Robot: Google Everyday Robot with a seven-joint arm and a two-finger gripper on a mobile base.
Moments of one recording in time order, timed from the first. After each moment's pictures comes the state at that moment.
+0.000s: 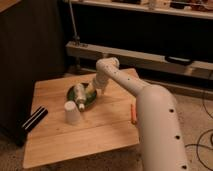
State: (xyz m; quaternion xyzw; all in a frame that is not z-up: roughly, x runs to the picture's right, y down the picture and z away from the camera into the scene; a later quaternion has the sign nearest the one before) arm -0.063 0.016 0.962 -0.06 -0.34 -0.70 0.62
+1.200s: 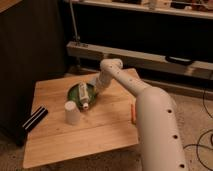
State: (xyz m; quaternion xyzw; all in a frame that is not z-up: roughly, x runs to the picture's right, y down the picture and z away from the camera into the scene) arm -0.045 0.012 0.974 -0.07 -0.34 -0.68 0.64
